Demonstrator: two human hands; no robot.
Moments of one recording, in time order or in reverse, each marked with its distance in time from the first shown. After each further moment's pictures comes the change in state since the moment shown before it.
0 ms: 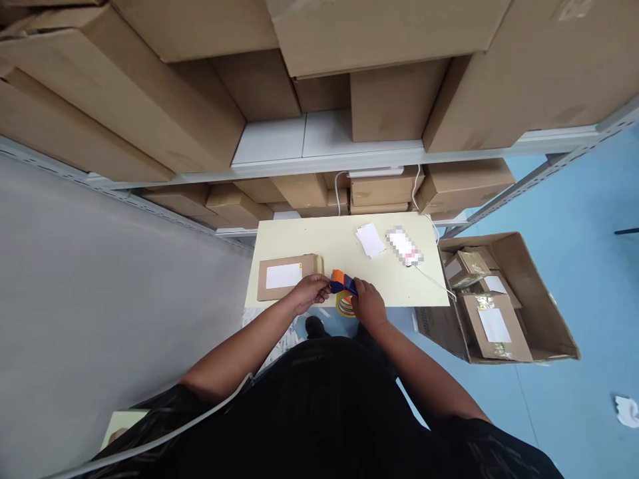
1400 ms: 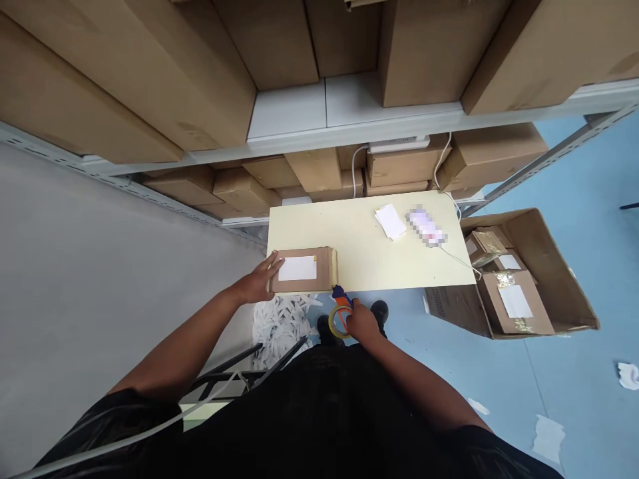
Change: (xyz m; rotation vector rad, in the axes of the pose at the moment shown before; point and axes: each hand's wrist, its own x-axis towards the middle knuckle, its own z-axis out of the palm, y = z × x) left_hand -0.025 -0.063 -0.265 1.313 0.020 0.435; right_hand -0.062 -0.101 0.096 0.099 -0.490 0.447
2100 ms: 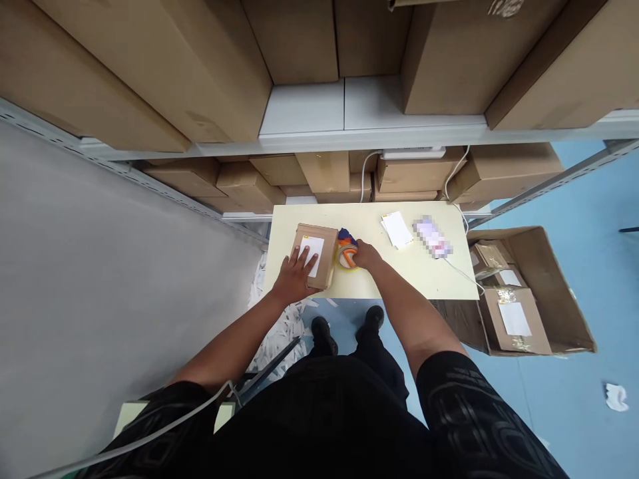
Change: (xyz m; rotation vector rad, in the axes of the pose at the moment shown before) left_hand 0.052 0.093 0.039 0.140 0.260 0.000; right_hand 0.173 -0.050 -0.147 -0.024 0.048 -0.091
